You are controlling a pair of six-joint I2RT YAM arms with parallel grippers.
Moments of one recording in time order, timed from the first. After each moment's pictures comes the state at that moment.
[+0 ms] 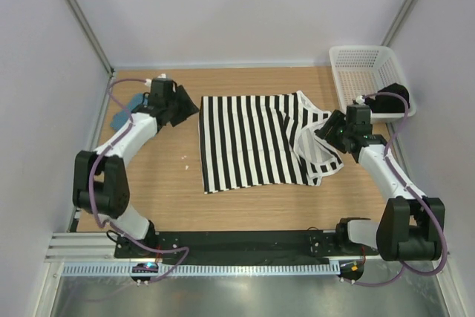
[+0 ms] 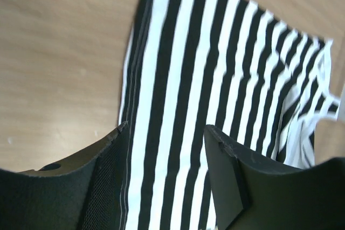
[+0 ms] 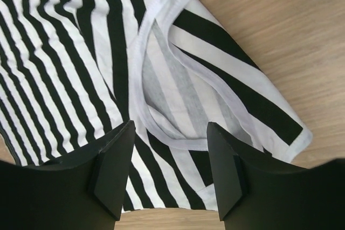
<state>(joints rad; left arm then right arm) -0.18 1.63 1.19 -0.30 0.06 -0.70 -0.01 1.23 0.79 -0.34 -0.06 0.58</state>
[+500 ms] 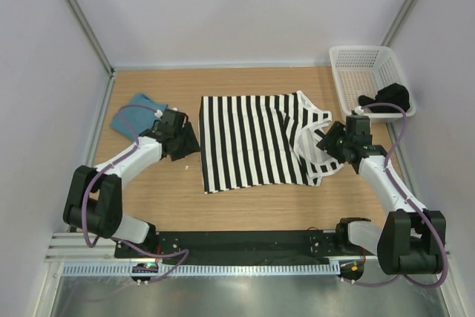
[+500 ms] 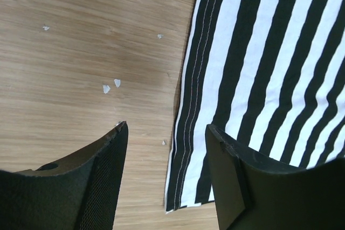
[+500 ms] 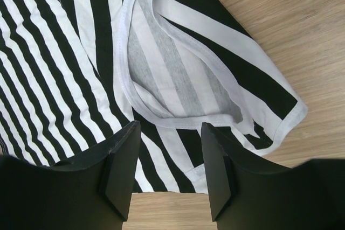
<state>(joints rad) -0.32 1.43 0.86 -0.41 -0.04 -0.66 -0.01 1.14 0.68 -0.36 -0.07 0.57</state>
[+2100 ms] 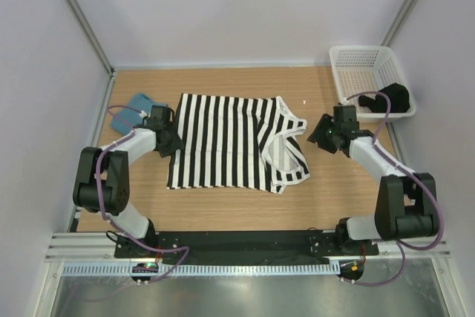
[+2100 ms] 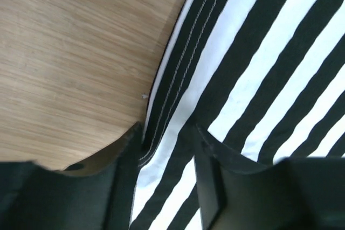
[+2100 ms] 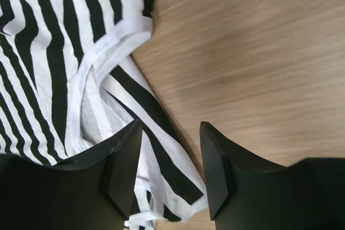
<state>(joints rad) -0.14 1.63 0.90 -0.35 -0.09 -0.62 0.05 1.34 0.77 -0.30 -0.08 0.57</state>
